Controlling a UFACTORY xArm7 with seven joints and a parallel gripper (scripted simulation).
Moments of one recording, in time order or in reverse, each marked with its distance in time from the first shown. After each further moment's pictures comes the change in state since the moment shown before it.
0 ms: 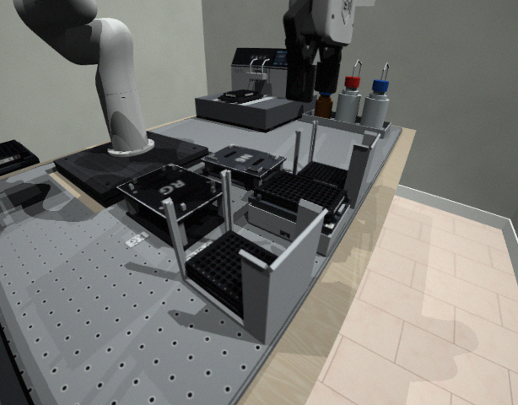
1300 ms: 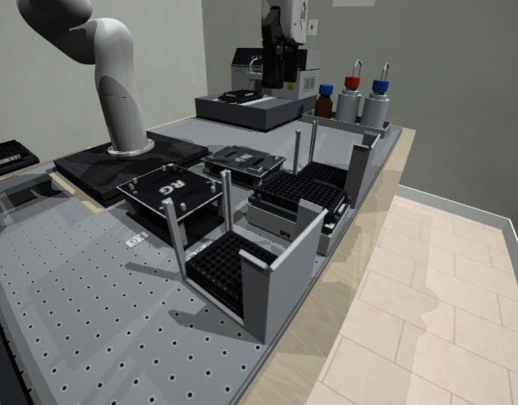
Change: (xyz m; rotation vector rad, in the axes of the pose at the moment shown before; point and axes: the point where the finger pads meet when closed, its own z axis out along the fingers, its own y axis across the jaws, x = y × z) arm 0.084 0.068 0.000 0.001 0.001 -0.217
